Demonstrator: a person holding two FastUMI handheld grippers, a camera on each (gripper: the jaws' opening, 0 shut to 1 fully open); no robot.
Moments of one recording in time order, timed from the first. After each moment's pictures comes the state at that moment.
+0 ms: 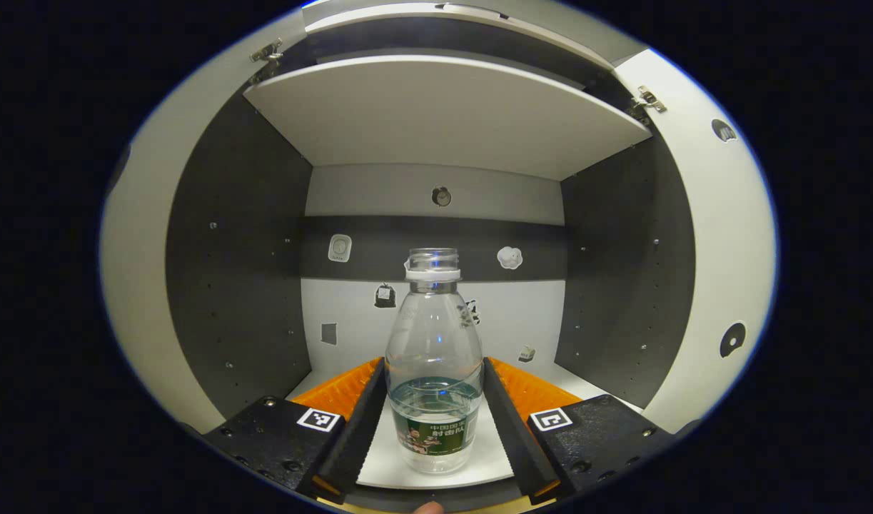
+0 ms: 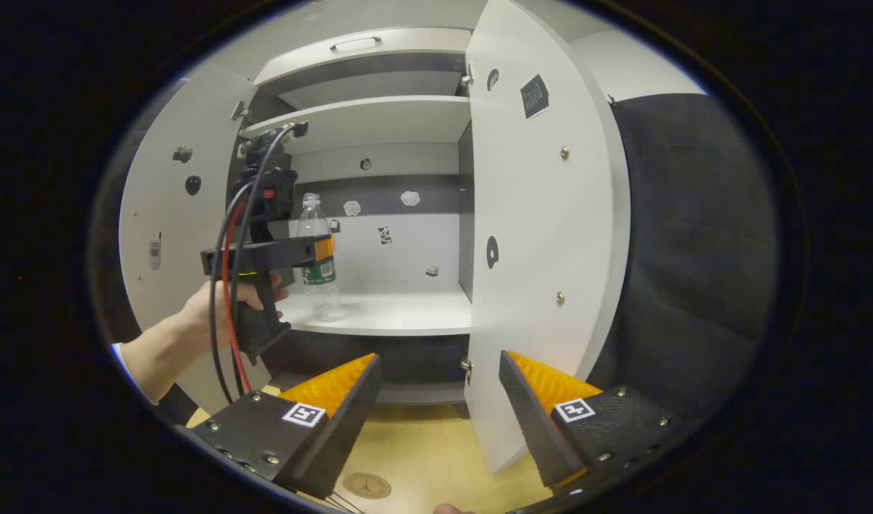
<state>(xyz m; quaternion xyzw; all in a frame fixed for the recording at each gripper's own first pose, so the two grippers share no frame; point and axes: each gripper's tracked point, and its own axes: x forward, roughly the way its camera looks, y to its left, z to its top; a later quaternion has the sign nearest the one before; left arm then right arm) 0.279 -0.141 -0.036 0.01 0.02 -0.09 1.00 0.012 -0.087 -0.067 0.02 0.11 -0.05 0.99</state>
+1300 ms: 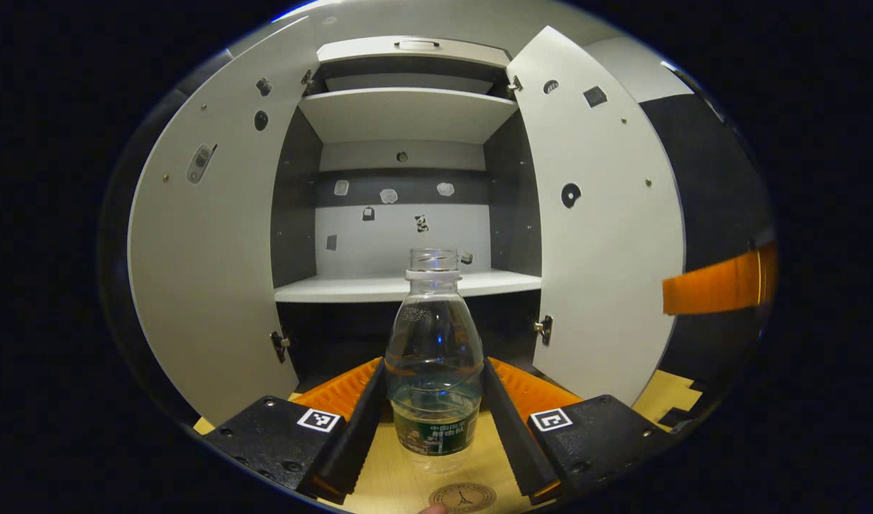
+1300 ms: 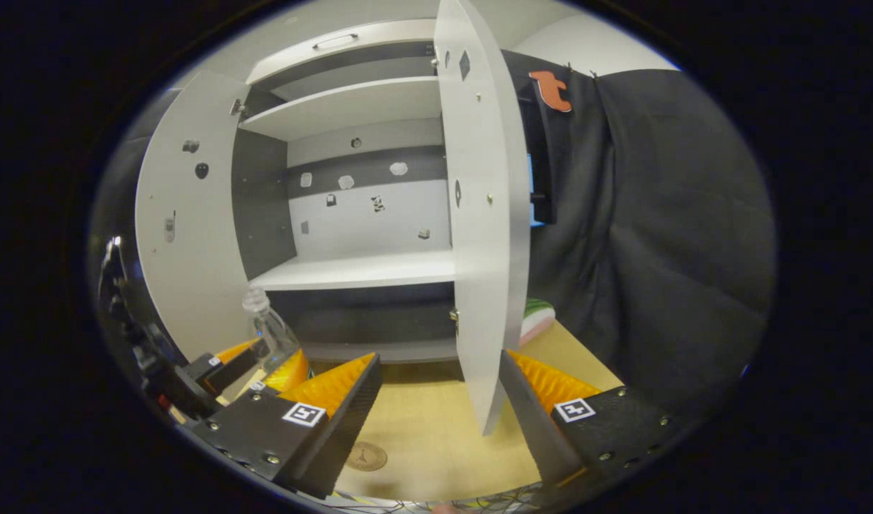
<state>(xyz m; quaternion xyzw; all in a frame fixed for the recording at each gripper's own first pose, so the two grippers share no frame) 0.005 -0.173 -0.224 0.02 0.08 -0.14 0.99 -0.050 -0.121 -0.130 0.05 0.16 -0.05 0.98</state>
